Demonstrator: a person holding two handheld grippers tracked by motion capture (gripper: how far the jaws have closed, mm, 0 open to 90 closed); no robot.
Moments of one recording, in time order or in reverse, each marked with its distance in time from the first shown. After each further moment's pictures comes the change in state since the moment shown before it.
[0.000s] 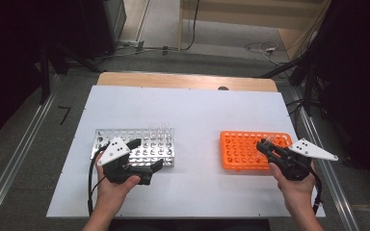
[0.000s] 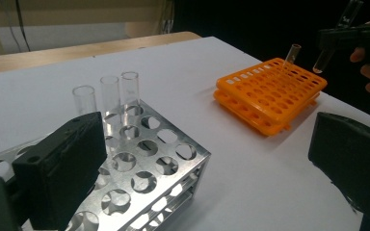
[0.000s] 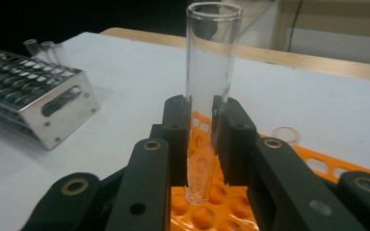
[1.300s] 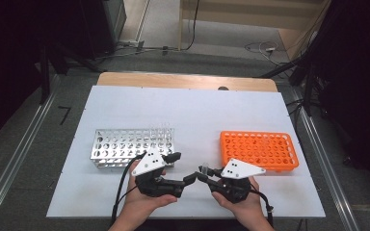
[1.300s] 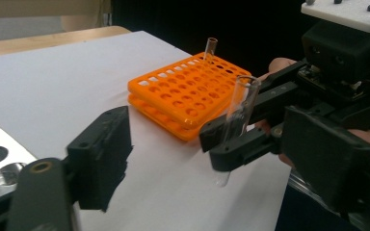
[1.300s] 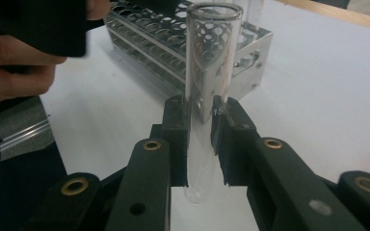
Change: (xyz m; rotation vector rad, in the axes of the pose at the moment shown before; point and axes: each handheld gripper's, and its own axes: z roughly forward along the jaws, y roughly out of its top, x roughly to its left) left arm -0.066 0.003 0.039 0.033 -0.214 0.028; right arm 0.131 -0.018 0.055 0.132 0.349 -0.189
